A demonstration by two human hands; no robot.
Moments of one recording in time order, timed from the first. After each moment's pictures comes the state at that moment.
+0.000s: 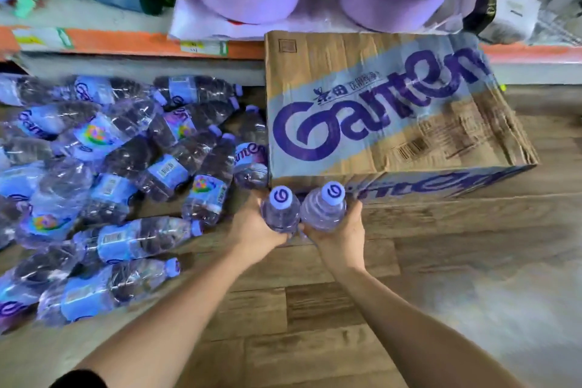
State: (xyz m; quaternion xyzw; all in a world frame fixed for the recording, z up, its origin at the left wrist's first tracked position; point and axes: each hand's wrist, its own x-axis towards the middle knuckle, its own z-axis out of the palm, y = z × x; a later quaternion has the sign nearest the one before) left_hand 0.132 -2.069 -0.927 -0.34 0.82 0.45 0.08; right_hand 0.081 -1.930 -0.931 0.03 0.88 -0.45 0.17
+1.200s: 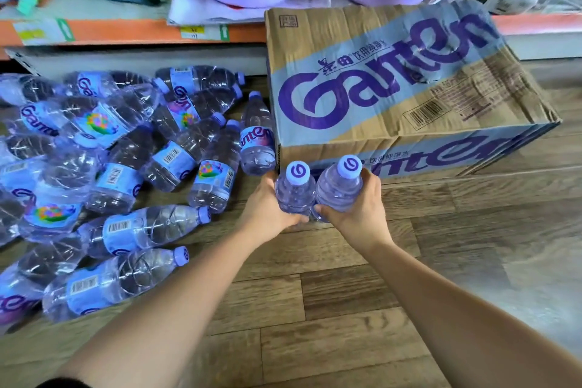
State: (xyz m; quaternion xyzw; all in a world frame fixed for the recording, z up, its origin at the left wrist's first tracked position) left_hand 0.133 -2.075 -0.947 -0.25 0.86 0.43 0.11; right_hand 0.081 -1.915 -0.941 -0.08 0.89 -0.43 0.15
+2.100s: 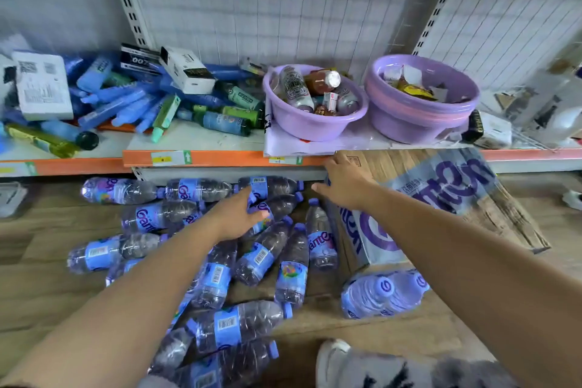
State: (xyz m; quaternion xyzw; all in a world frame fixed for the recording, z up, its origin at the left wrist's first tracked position) left_hand 0.134 -2.334 -0.758 -0.19 0.91 0.31 0.19; right_hand 0.004 -2.158 -0.722 -0.29 0.94 -0.04 0.18
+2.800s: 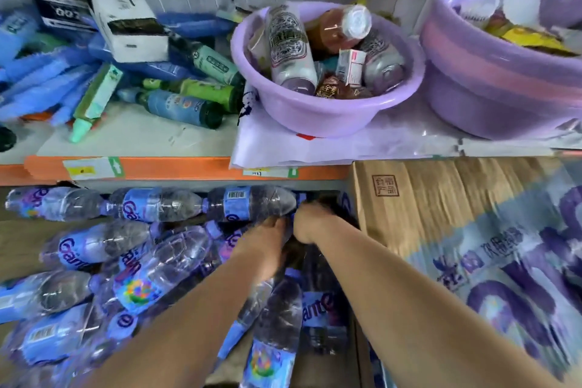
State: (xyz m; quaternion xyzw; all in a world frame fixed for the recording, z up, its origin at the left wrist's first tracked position) left_hand -0.039 -2.298 -0.940 -0.19 0.93 0.17 0.26; right_hand -0.131 -2.227 -0.926 -0.35 0.86 0.10 0.36
